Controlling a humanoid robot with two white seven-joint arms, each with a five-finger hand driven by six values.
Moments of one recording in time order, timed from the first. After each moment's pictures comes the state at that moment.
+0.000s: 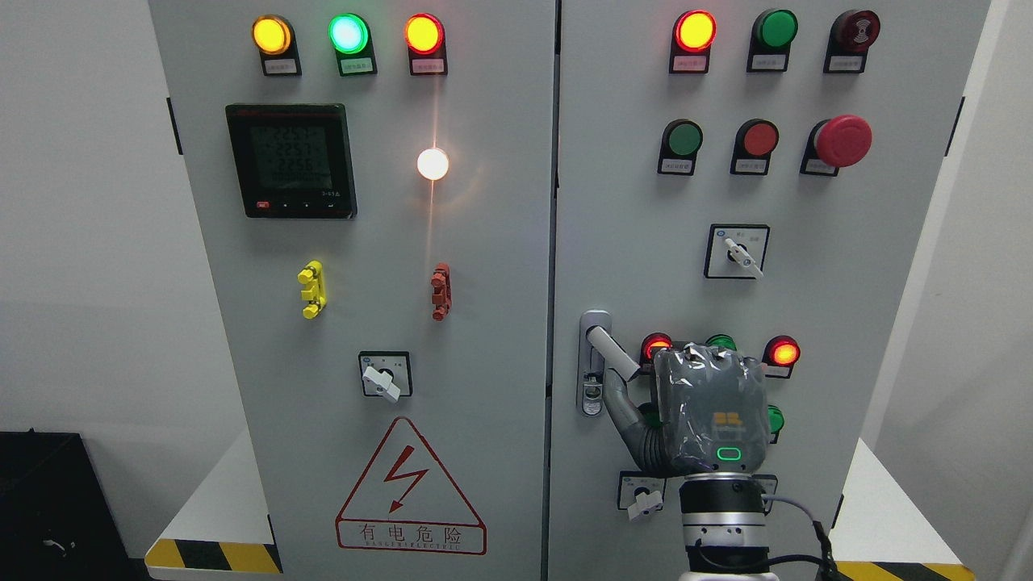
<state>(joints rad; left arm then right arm) 0.00 -0.10 -0.10 -0.07 0.07 -0.06 0.01 -0.45 0.11 0.22 -1.81 1.52 0.26 -0.07</state>
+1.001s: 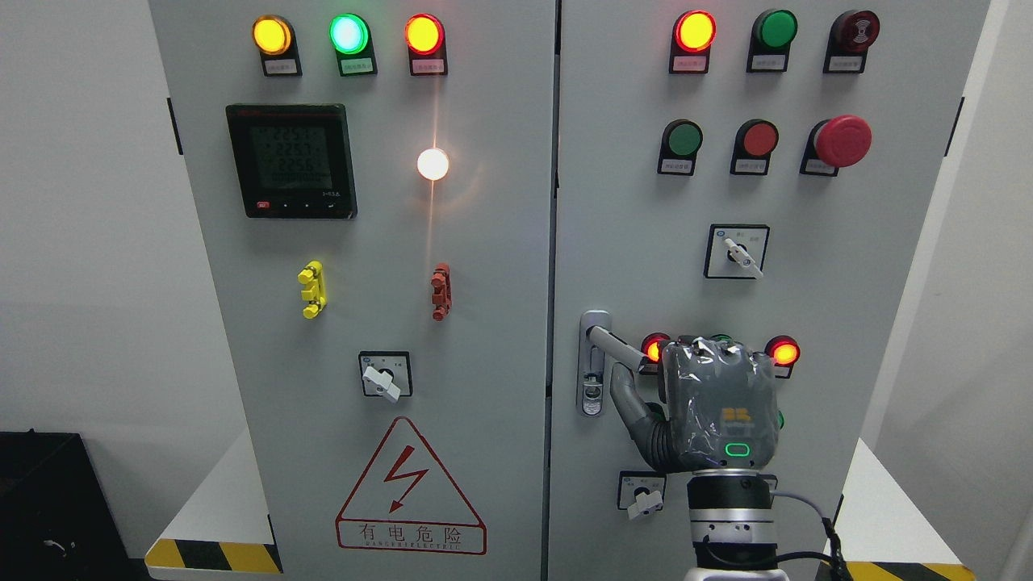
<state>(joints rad) 0.00 -0.10 -0.10 -0.07 0.07 -0.06 0.01 -0.45 0.10 0.22 -1.81 1.52 0.26 -0.08</state>
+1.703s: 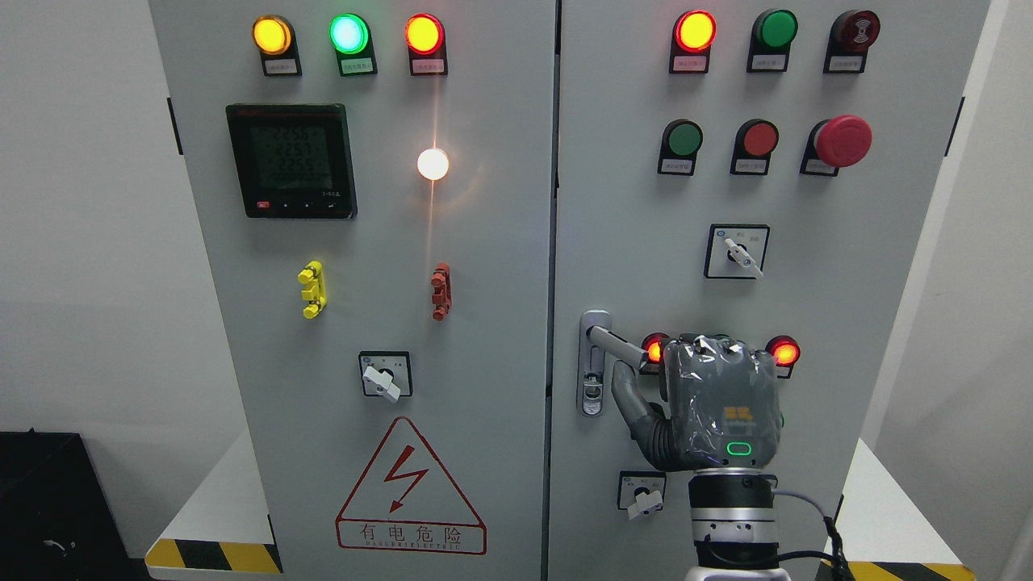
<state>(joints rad) 0.00 -0.10 -0.10 -0.07 0.07 -0.06 0.01 -0.46 0.10 0.22 -1.82 1.53 0.26 -0.09</state>
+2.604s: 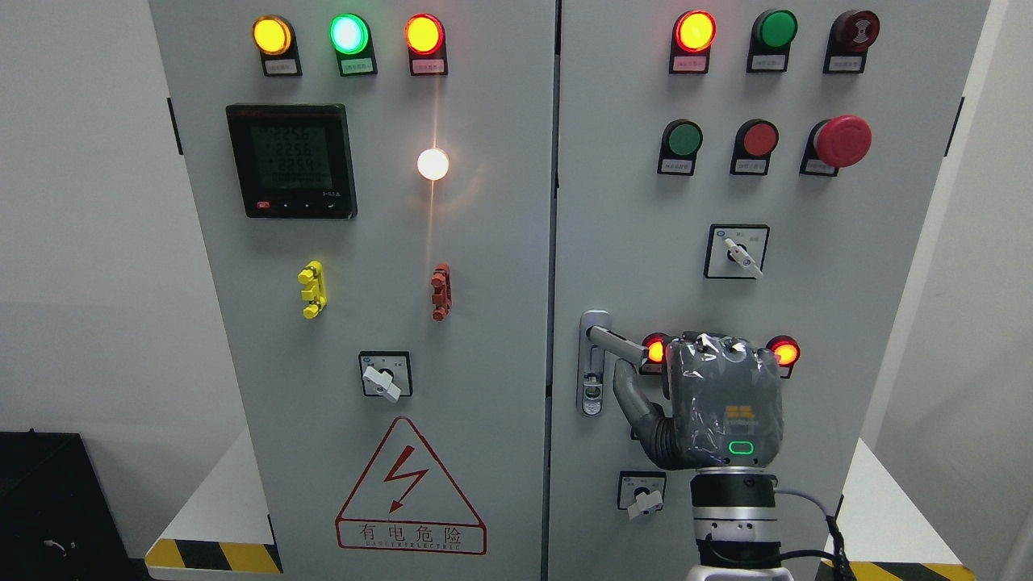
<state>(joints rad) 0.00 -0.10 -0.10 -0.07 0.07 -0.06 0.01 -0.46 0.10 0.21 -1.81 1.54 0.25 -0.09</state>
